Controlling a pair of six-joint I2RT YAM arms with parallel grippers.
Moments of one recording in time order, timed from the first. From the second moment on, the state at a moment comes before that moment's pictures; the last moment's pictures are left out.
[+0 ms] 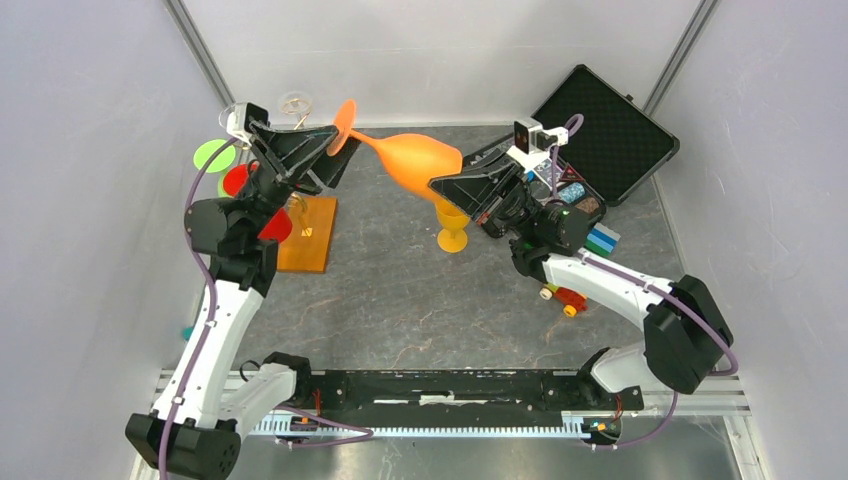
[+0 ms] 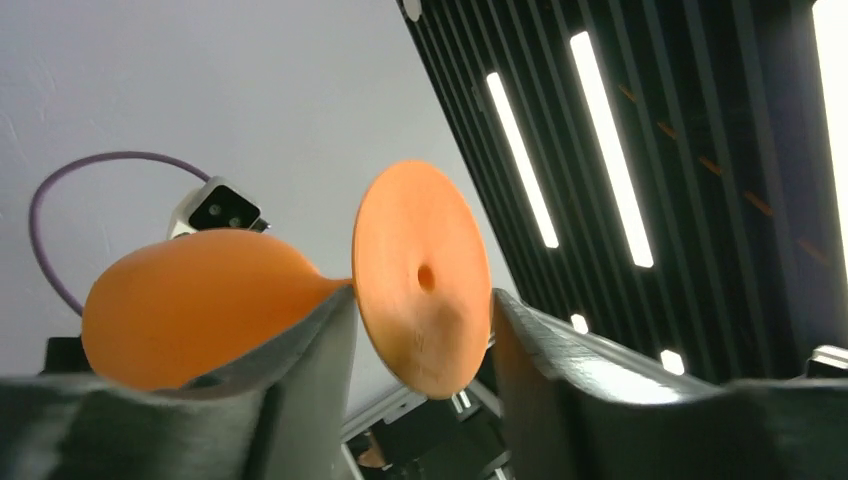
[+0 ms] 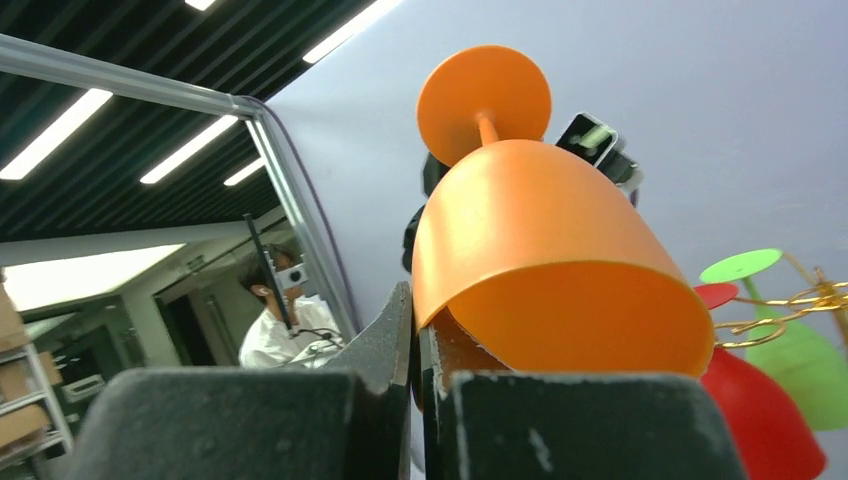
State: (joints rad) left arm -0.20 0.94 1.02 0.66 0.59 -1.93; right arm 0.71 1.42 0.93 1.47 -0.48 1.25
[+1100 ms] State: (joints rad) left arm -0.17 0.88 1.44 -0.66 0.44 -0.50; right arm 0.73 1.34 1.63 -0.55 -0.07 0.00
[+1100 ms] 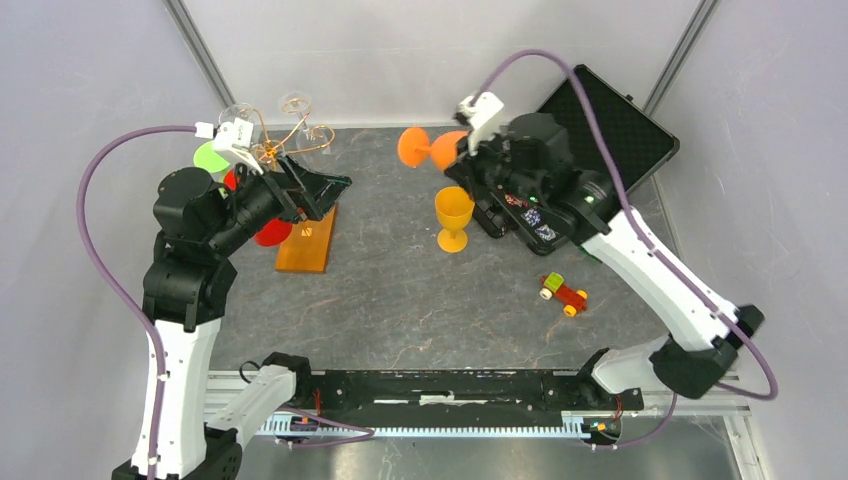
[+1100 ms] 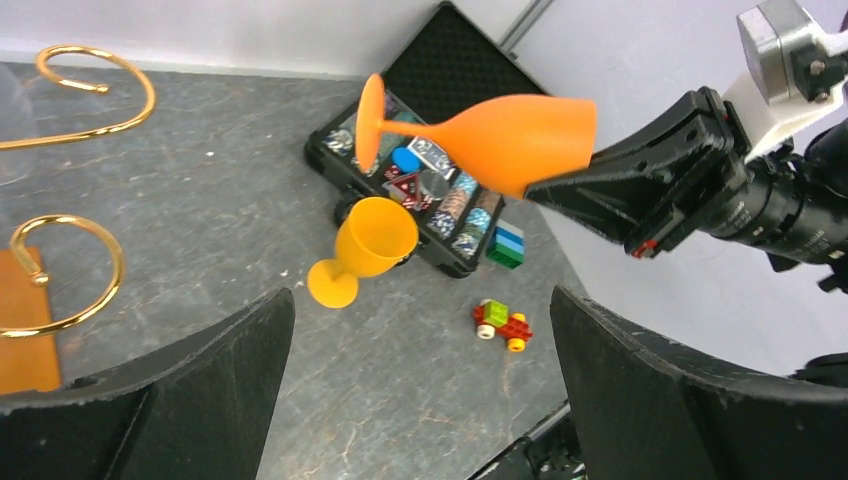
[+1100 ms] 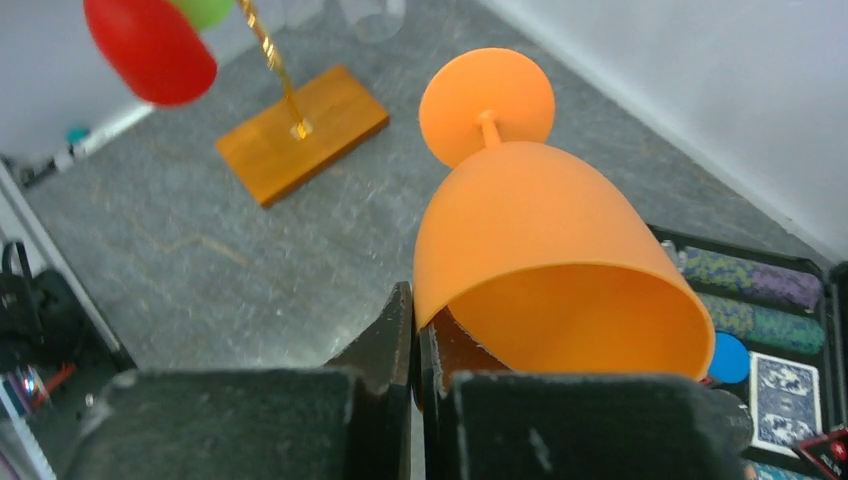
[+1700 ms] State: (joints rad) left arm -0.17 0.85 1.44 -0.78 0.21 -0.36; right arm 0.91 1.92 1.94 -0.90 0.10 -0.06
